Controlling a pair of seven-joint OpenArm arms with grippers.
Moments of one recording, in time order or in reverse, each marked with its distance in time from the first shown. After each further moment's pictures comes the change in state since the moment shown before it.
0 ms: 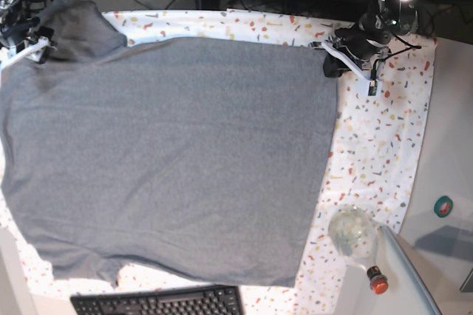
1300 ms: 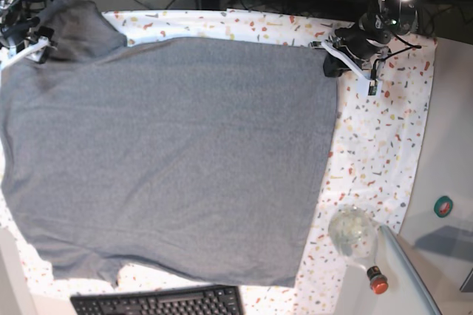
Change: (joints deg) left arm 0.0 0.0 0.0 0.0 0.0 0.0 0.0; right arm 0.0 0.0 0.0 0.0 0.0 0.0 0.0
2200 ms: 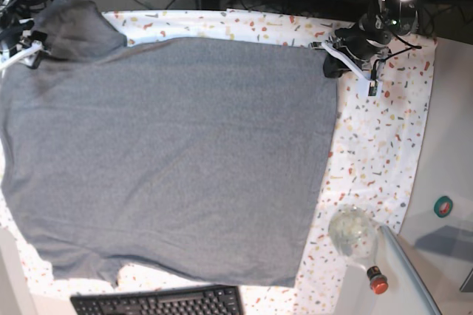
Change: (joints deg) left arm 0.0 0.0 0.0 0.3 0.0 0.0 0.0; right arm 0.3 0.3 1.1 2.1 -0.2 0.0 -0.1
